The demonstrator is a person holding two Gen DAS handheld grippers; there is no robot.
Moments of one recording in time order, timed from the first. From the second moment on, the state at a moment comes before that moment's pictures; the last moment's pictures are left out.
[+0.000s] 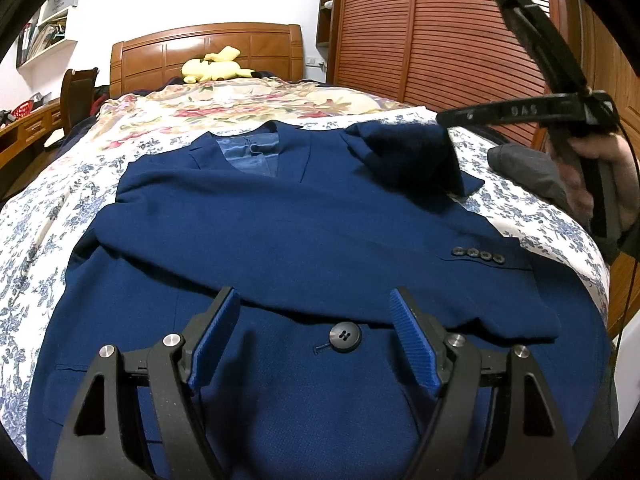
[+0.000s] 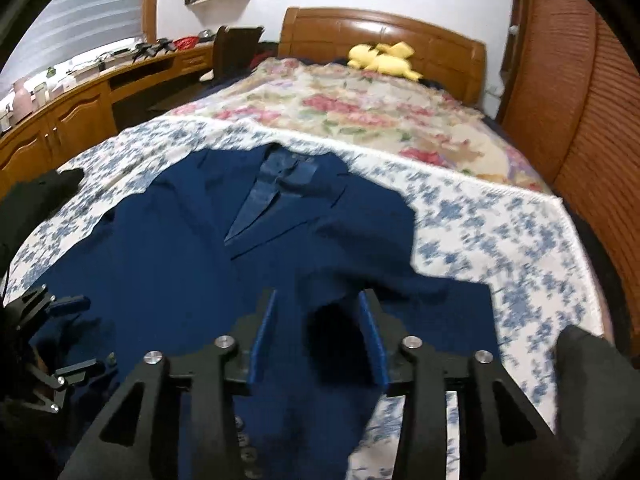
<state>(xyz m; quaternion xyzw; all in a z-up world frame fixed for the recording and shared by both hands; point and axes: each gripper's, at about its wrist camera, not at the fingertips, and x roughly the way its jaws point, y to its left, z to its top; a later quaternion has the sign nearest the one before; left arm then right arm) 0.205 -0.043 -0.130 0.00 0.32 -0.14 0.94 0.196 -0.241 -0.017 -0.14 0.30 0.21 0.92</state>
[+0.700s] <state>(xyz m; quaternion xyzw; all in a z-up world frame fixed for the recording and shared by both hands) 0.205 -0.042 -0.130 0.00 0.32 -0.14 0.94 0.273 -0.304 -0.065 -0.08 0.36 0.07 0.93</state>
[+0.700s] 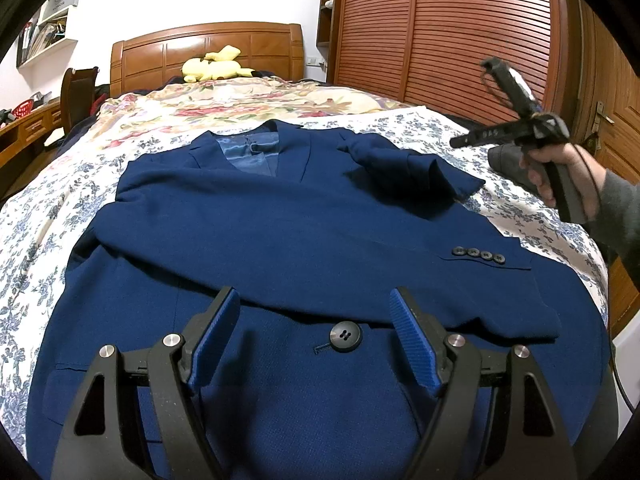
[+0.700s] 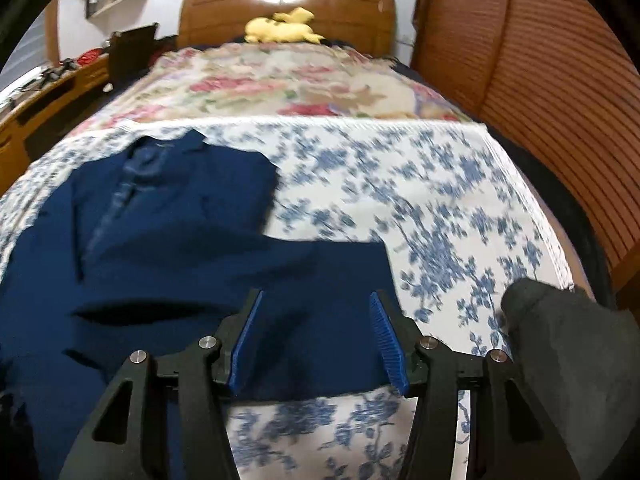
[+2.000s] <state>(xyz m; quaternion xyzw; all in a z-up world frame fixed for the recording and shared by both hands) 0.164 0.019 -0.098 -0.03 0.29 -0.11 0.95 0.209 -0.251 0.005 -0.10 0.27 0.15 0.95</state>
